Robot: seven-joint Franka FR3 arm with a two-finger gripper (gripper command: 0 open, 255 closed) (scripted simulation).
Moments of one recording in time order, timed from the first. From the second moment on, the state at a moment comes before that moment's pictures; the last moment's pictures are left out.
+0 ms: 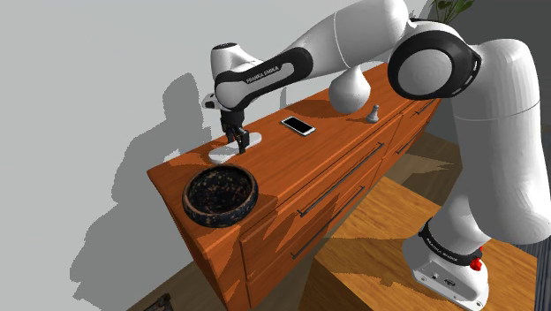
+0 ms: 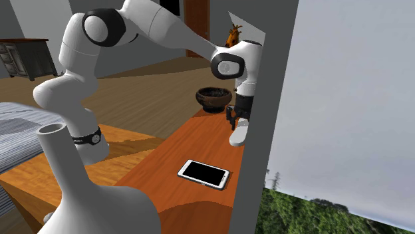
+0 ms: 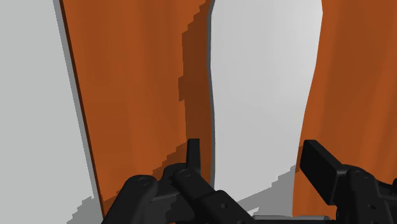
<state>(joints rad) 0.26 0.57 0.04 -1.51 -0.01 2.07 -1.20</state>
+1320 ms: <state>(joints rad) 0.26 0.51 0.04 -1.41 0.00 1.90 -1.20</state>
